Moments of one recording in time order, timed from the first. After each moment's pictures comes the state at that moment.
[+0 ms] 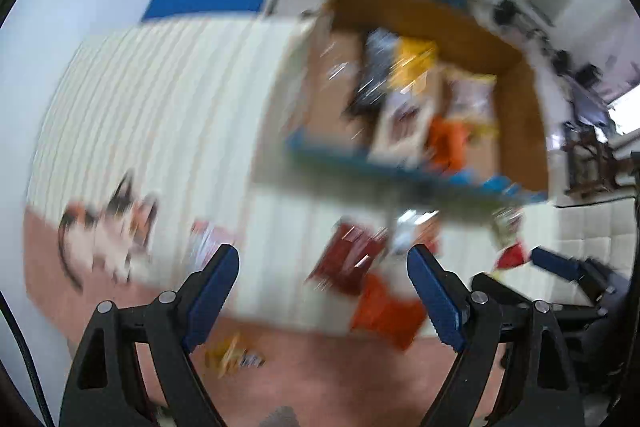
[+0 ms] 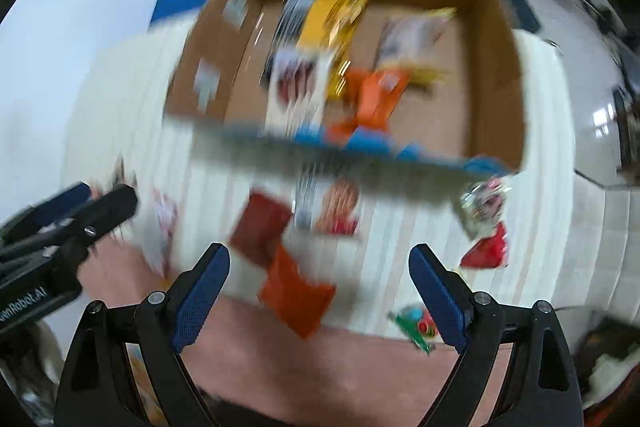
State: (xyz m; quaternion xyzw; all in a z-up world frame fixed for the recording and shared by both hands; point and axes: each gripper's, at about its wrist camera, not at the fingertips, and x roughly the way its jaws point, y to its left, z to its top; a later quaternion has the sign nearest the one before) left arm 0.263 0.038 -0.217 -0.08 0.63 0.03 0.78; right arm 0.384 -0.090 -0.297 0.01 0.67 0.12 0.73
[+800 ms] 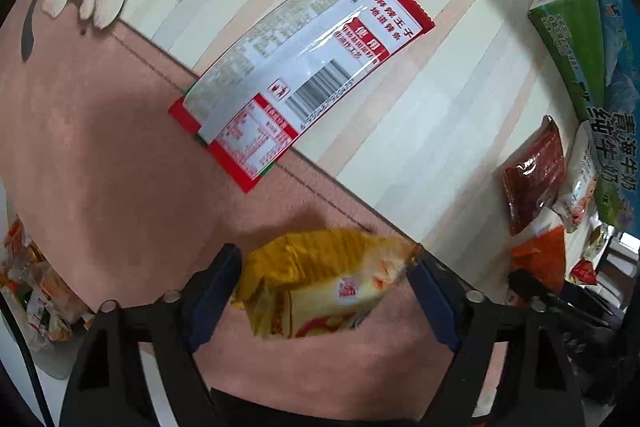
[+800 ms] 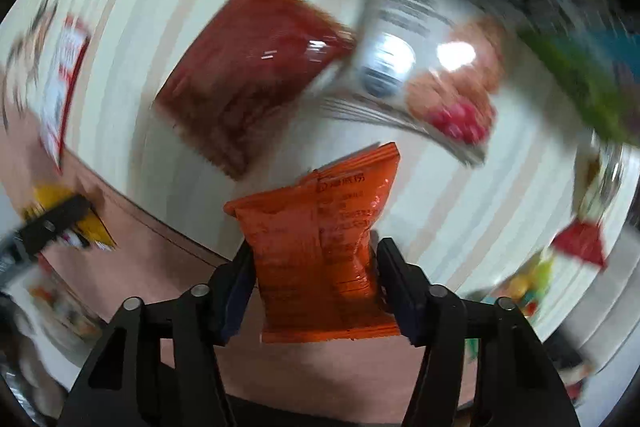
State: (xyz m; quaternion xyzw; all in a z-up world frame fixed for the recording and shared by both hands) left arm 0.160 0.138 -0.399 -0.27 0.72 0.14 0.62; right arm 0.355 -0.019 -0.467 -0.11 0.79 0.12 0.59
